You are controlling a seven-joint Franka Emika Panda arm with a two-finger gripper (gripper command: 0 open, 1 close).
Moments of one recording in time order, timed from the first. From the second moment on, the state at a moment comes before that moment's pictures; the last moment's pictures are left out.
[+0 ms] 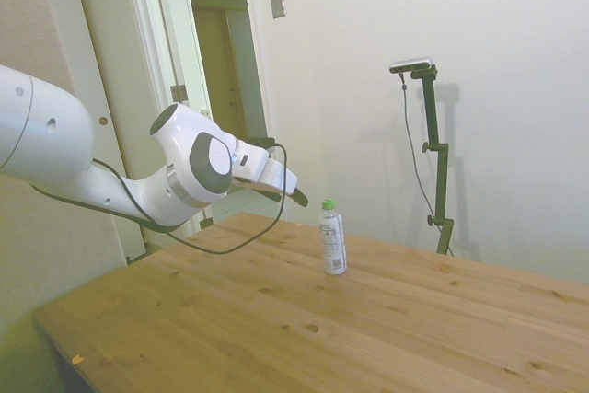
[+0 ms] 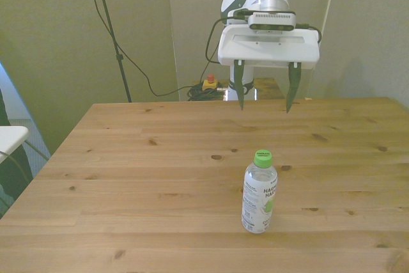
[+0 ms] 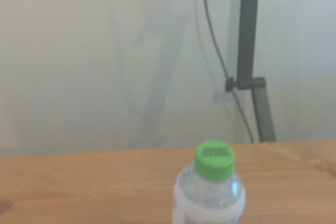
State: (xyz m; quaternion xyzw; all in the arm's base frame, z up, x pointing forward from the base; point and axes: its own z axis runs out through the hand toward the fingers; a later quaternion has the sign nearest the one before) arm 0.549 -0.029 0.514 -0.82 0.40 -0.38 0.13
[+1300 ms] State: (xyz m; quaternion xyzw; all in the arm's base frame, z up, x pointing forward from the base) arm 0.539 -0.042 0.482 -0.89 0.38 -0.20 0.14
